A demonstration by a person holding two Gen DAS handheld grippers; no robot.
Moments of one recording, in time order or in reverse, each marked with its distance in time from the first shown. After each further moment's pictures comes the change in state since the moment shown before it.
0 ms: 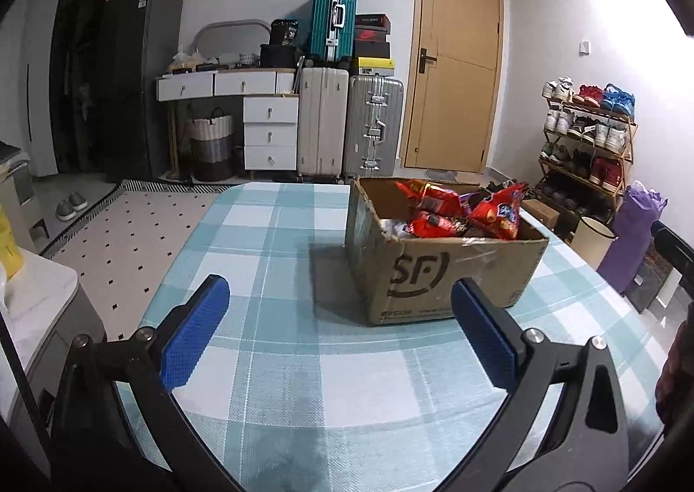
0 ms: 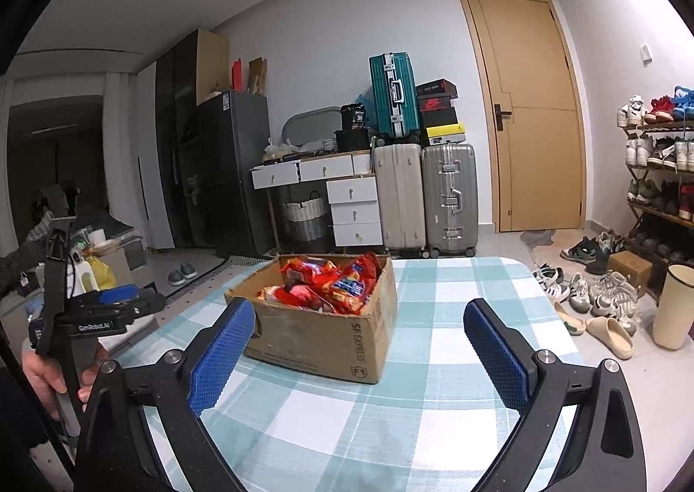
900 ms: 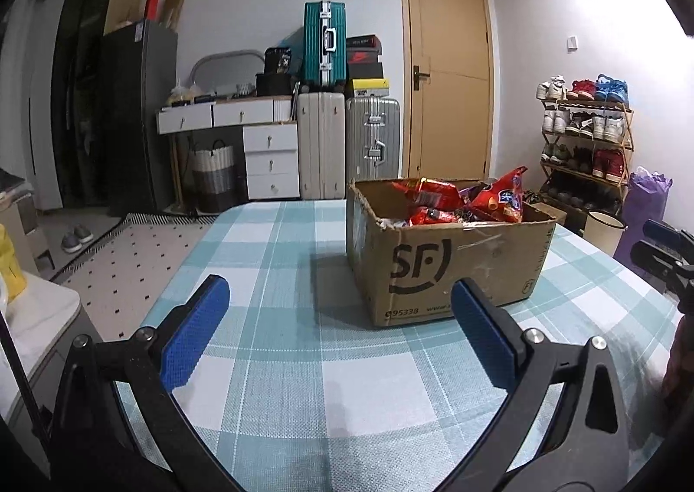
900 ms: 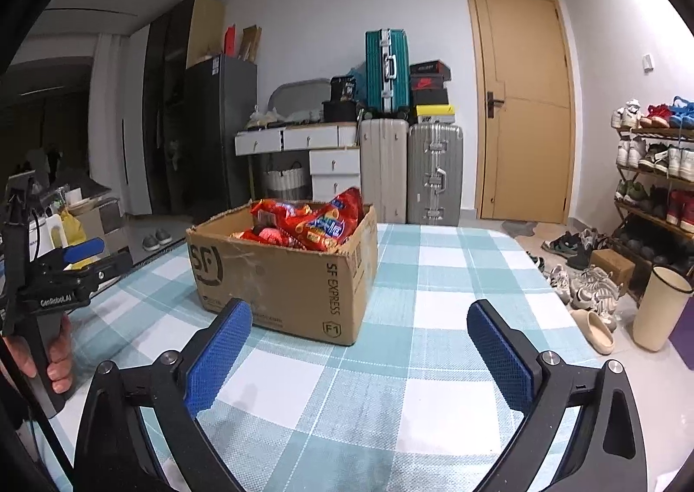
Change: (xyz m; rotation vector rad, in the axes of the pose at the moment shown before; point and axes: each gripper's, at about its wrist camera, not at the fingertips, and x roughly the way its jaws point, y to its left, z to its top) left arm 0.024 -0.012 -0.031 0.072 -0.105 0.017; right arm 0.047 -0.002 -0.045 -0.064 0.055 -0.073
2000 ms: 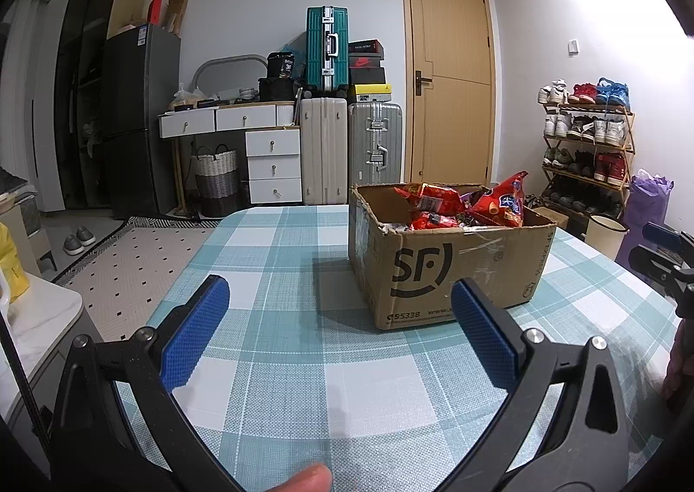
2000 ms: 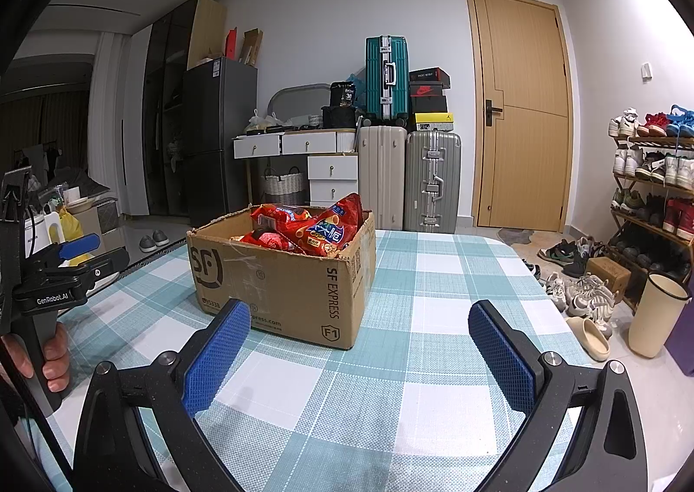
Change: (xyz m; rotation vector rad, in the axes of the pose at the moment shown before) left arm -0.005 0.001 -0.001 0.000 -0.016 0.003; right arm 0.000 0.004 -0.002 -0.017 -0.001 0.000
